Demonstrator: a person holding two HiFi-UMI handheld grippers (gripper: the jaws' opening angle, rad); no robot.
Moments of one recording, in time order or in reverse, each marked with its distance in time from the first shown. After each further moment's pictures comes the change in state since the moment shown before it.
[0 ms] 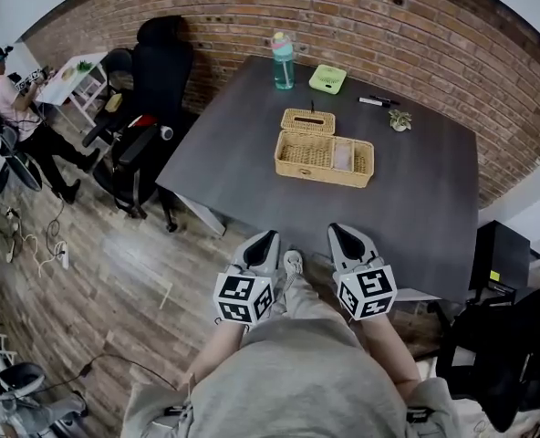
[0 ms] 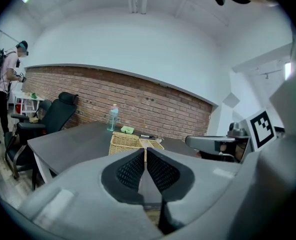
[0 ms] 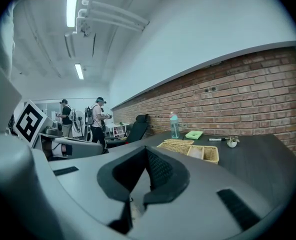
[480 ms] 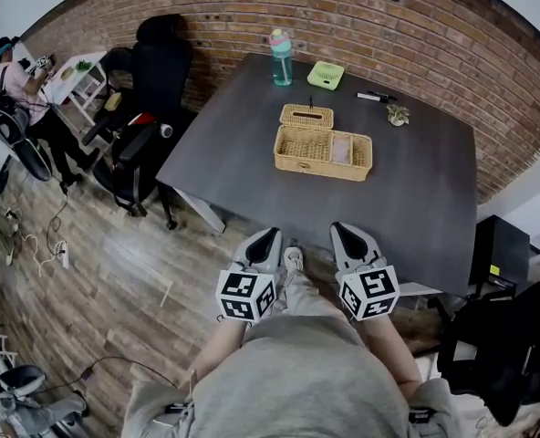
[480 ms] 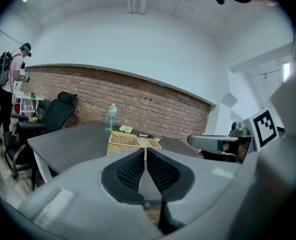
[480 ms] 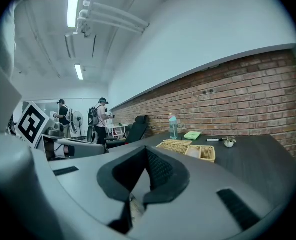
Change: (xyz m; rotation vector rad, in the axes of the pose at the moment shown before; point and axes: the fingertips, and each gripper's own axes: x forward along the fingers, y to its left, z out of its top) left arm -0.009 -0.009 -0.007 0.005 0.002 -0.012; right arm -0.020 0.006 -0.003 0.001 -0.013 -0.016
